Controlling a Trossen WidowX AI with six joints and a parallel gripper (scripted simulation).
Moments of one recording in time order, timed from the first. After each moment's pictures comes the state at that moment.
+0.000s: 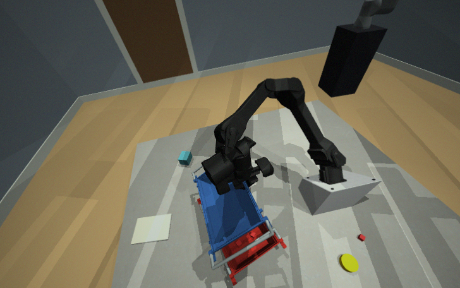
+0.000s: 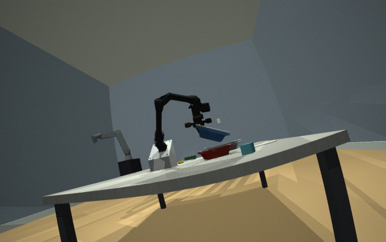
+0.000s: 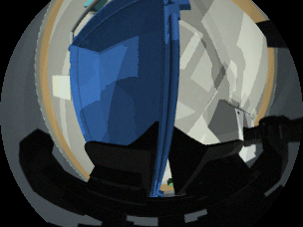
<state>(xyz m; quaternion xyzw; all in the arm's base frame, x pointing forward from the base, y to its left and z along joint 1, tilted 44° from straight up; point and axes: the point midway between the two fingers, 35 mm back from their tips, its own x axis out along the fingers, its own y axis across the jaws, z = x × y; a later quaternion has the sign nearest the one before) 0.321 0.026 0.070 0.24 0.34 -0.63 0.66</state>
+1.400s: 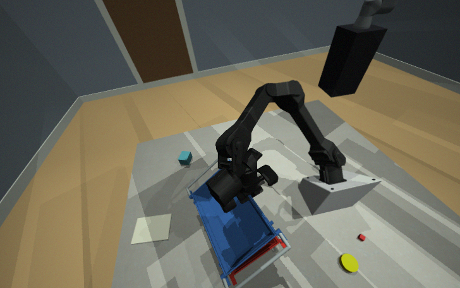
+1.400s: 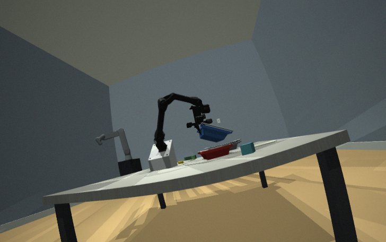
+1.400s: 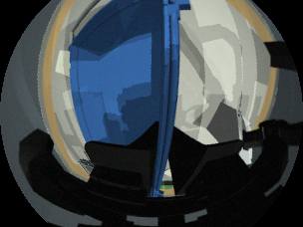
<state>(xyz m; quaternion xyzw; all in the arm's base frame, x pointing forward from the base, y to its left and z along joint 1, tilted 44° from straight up) 0.320 0.061 0.044 0.17 0.38 -0.60 0.69</state>
